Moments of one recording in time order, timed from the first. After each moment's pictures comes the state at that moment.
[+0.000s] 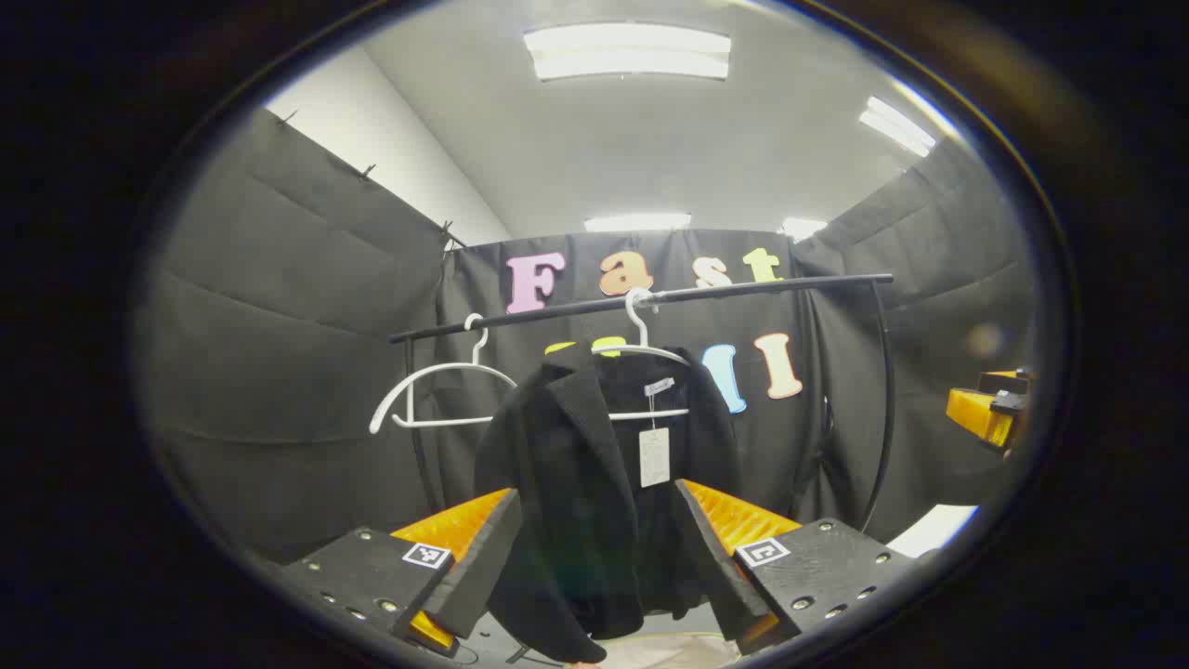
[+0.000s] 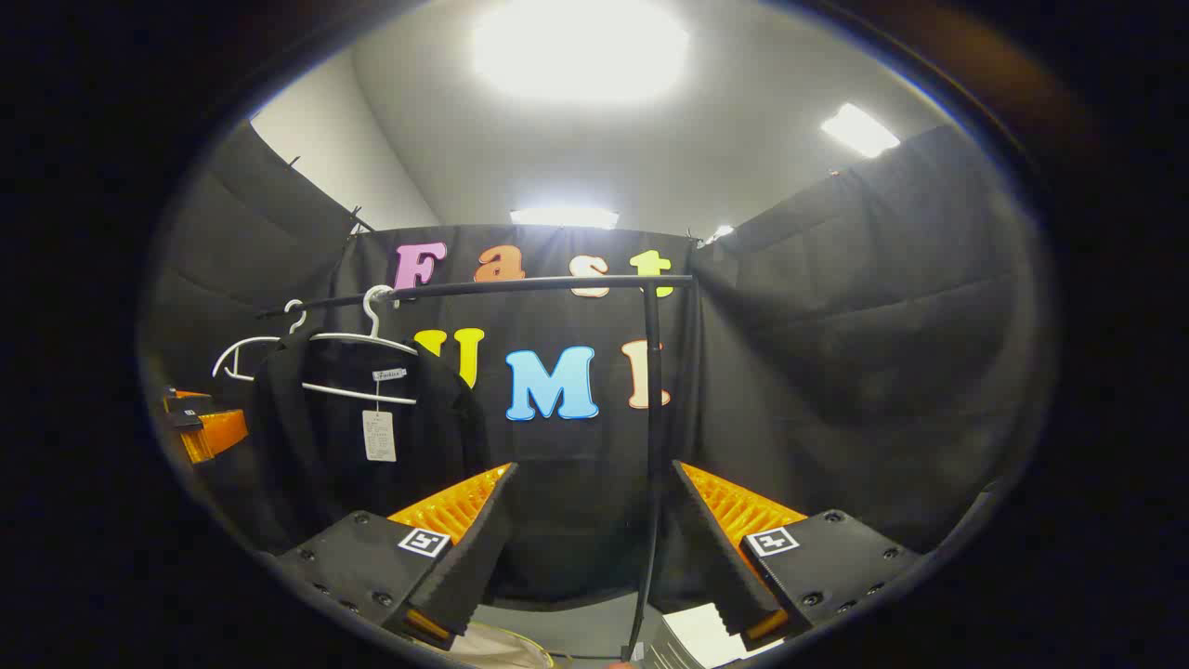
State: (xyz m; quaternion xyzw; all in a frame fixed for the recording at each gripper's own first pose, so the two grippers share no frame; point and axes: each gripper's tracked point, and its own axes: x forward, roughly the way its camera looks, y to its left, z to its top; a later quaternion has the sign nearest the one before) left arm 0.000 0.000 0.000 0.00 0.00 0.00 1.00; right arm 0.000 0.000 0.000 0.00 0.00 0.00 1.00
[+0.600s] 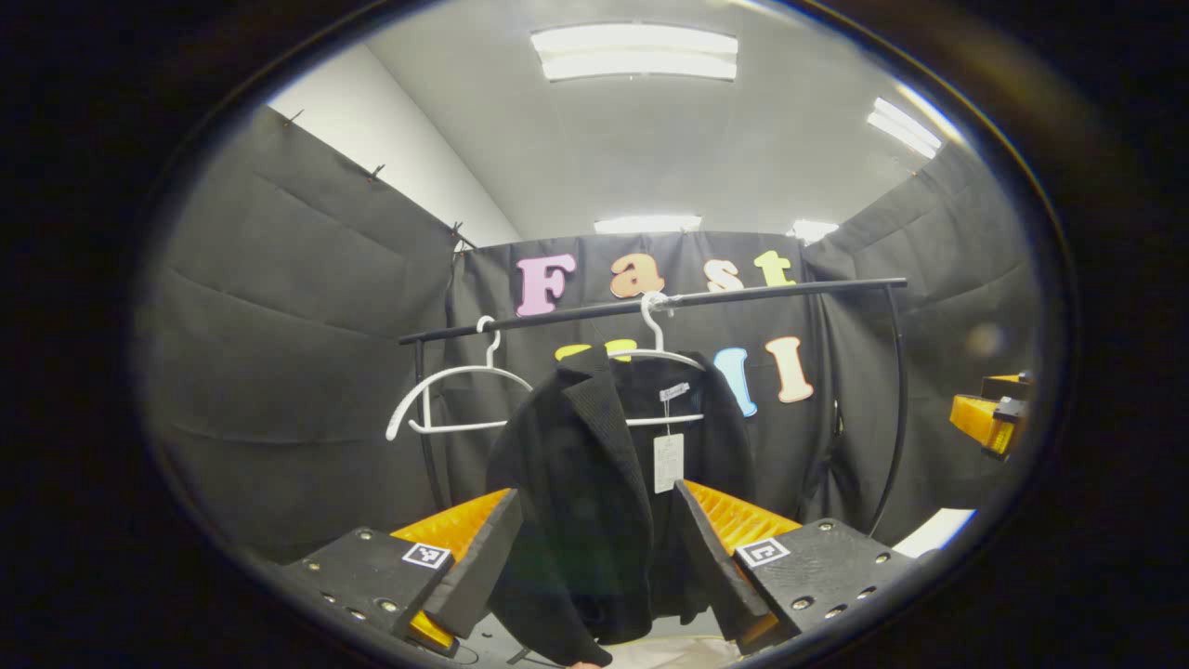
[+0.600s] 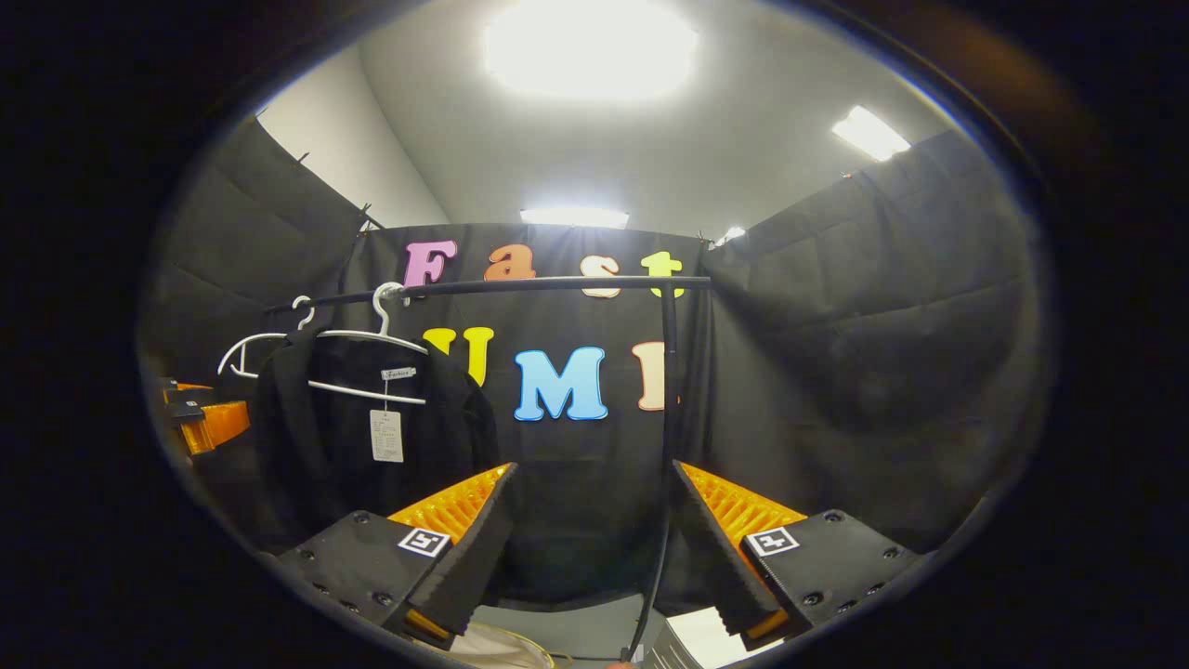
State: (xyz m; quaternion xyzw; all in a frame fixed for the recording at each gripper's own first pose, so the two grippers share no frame) left arm 0.007 0.013 -0.001 0.00 0.00 0.02 1.00; right arm 0.008 0.014 -0.003 -0.01 0.00 0.01 1.00
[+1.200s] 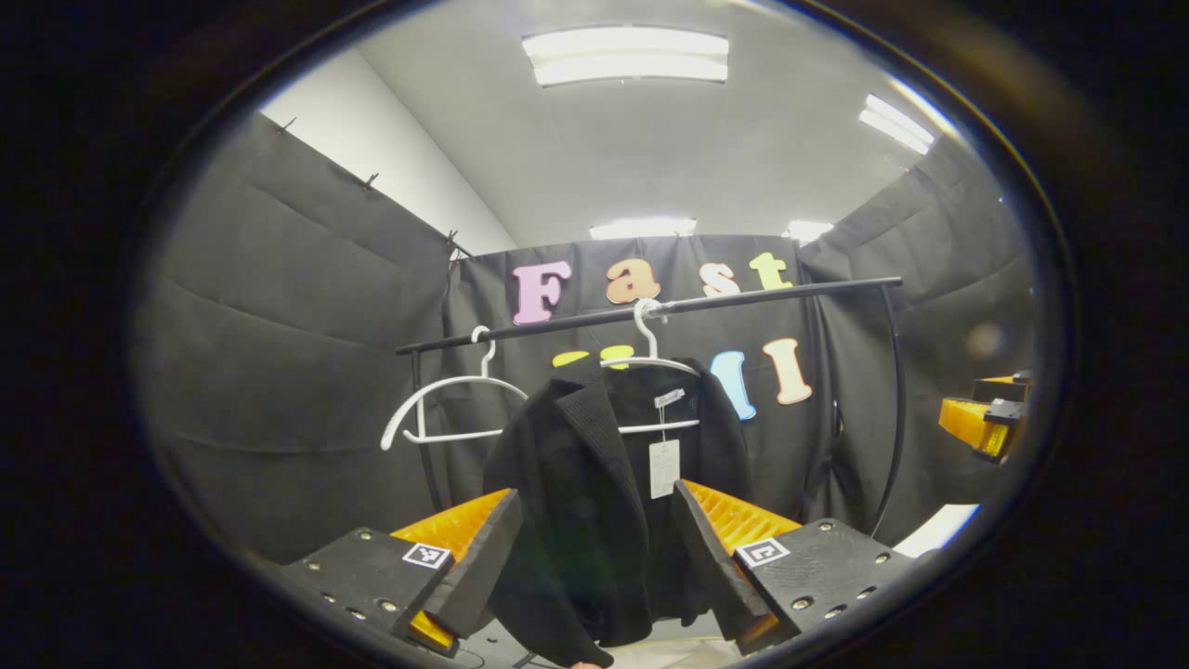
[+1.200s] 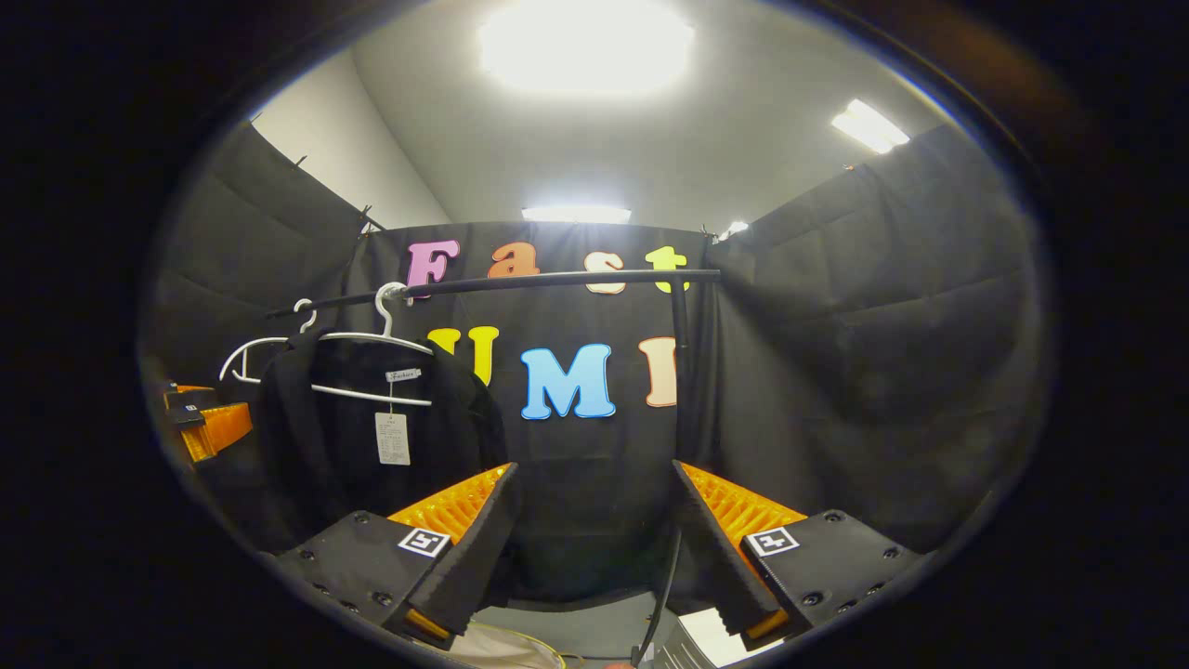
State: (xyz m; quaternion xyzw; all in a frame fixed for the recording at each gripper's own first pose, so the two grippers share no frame) left arm 0.006 0.011 0.007 0.01 -0.01 0.01 1.00; right arm 0.017 0.031 -0.004 0.00 0.01 0.02 1.00
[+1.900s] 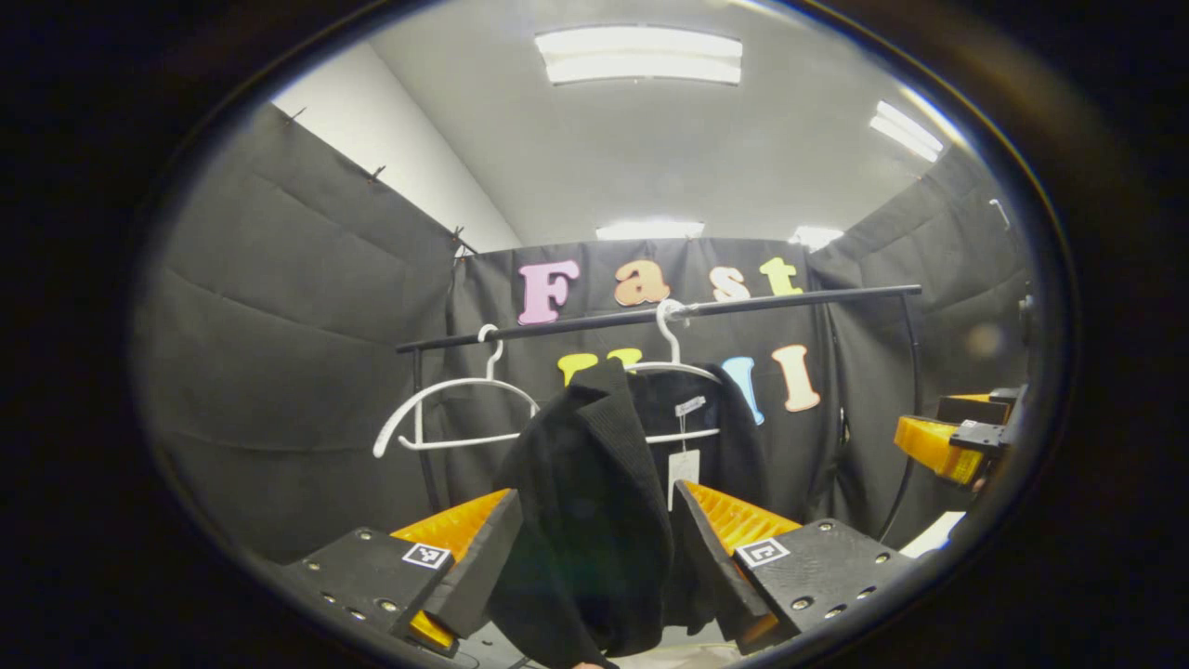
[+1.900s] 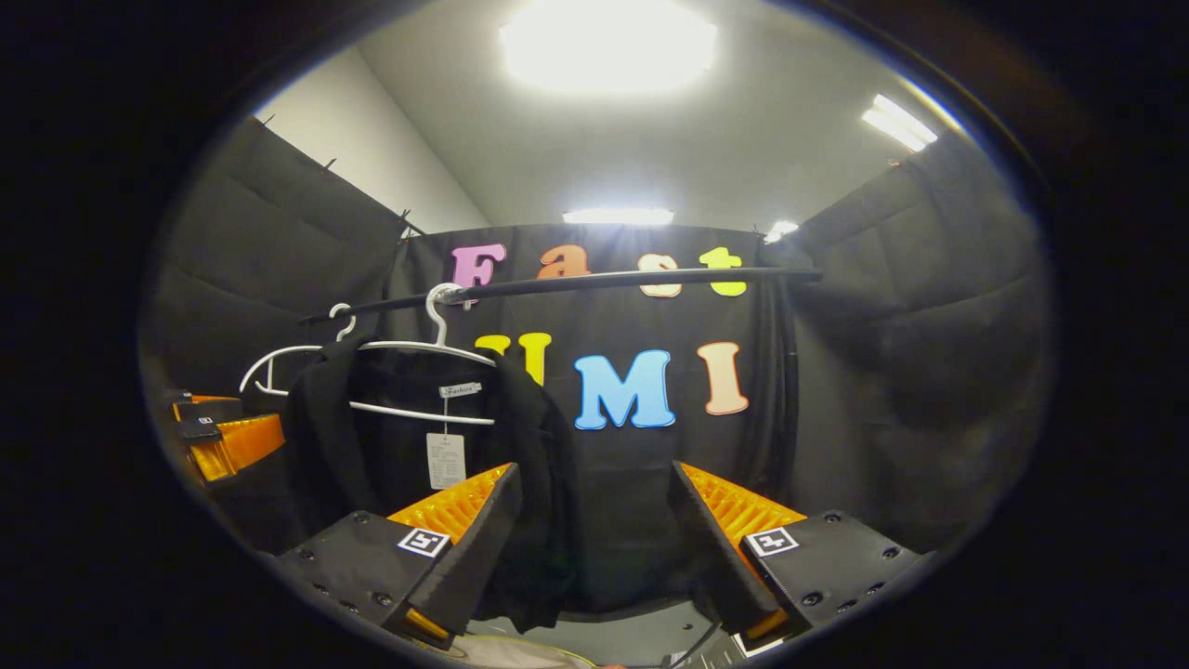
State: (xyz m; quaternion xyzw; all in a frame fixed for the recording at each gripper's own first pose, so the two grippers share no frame) left arm 0.045 0.031 0.007 -0.01 -0.01 0.02 1.00; right arm 0.078 0.129 0.005 0.01 0.00 0.11 0.99
